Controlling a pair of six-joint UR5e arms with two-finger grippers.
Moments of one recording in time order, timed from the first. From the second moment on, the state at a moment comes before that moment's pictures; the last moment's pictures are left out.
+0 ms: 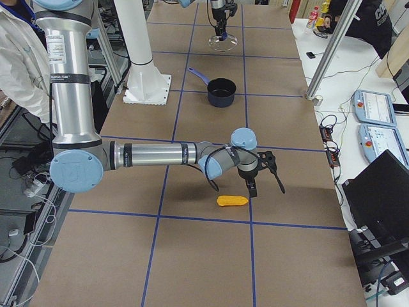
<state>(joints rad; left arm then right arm) -0.80 -1.84 -2.24 -1.32 -1.92 -0.59 1.27 -1.52 1.52 -1.06 2.16 0.39</state>
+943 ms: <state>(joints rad) -0.93 -1.41 -1.78 -2.24 -2.04 -0.36 1.27 -1.52 1.53 -1.05 2.16 0.39</state>
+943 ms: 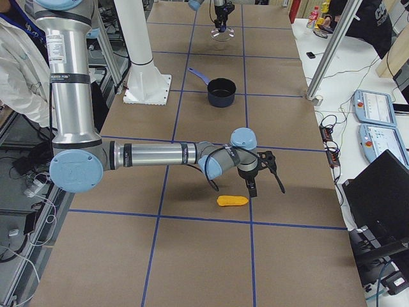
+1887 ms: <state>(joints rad) -0.92 -1.42 -1.72 -2.29 -2.04 -0.36 1.27 -1.52 1.53 -1.05 2.16 0.39</state>
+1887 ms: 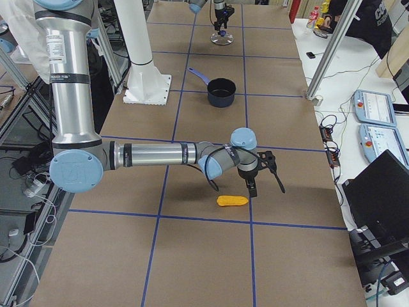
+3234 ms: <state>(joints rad) -1.60 -1.67 -1.59 -1.61 -2.33 0.41 1.15 -1.65 1.48 -0.76 2.12 0.64</state>
